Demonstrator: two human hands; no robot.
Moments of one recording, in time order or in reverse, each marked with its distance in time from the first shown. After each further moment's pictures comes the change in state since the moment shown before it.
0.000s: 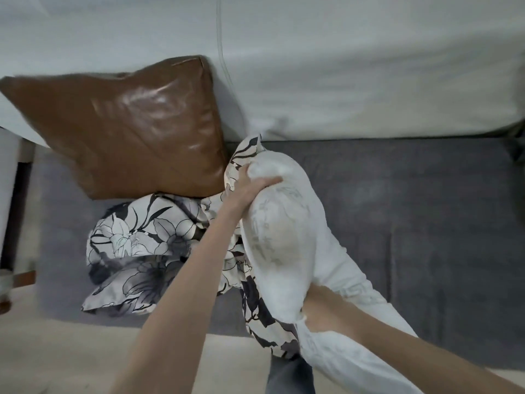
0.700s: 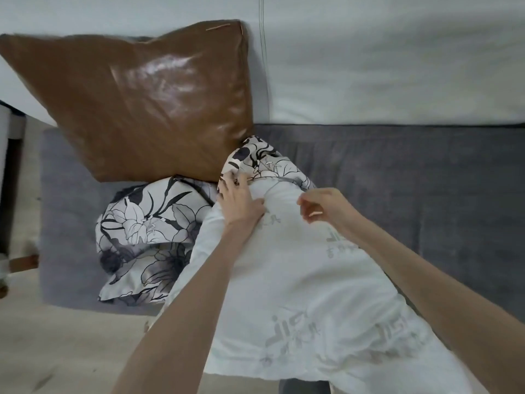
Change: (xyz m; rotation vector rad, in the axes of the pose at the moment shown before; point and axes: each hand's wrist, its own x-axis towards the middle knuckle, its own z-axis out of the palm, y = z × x) left_hand 0.036 -0.111 -0.063 0.840 0.512 0.248; right_hand 0.074 -0.049 -0.153 1.388 0.326 0.159
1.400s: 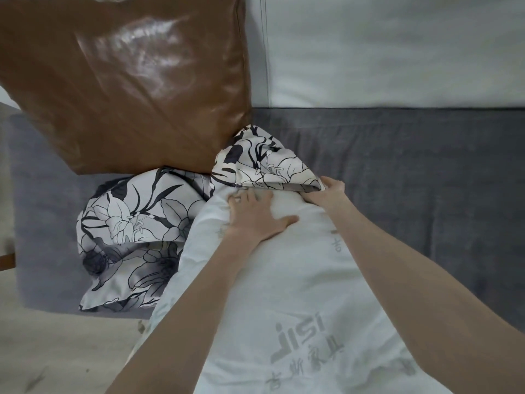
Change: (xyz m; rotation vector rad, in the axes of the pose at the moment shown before) left_hand -0.008 0.000 0.028 0.296 -0.401 0.265; right_hand 0.121 0.048 0.009 1.004 0.585 0.394
